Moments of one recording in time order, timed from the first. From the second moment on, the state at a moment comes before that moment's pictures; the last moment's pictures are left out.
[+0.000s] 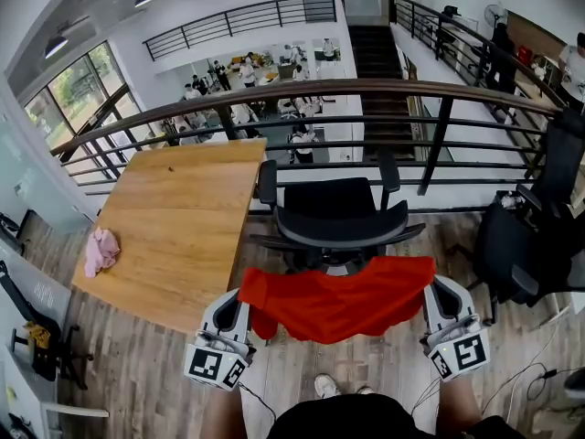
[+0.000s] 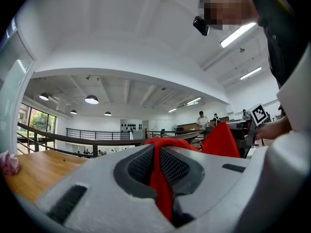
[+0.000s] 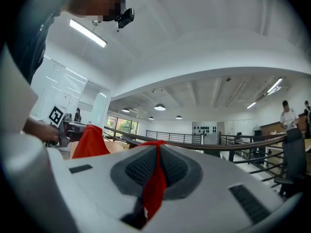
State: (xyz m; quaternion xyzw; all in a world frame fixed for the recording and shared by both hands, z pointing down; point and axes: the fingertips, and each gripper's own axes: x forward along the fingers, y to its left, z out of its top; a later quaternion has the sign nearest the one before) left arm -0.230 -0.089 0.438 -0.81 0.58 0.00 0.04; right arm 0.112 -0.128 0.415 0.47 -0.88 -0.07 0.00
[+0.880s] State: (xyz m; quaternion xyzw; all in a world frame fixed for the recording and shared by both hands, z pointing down) left arm -0.183 -0.082 0.527 -0.81 0.59 -0.03 -0.05; right arm 0.117 -0.114 0.501 0.45 -0.89 -0.01 0.05
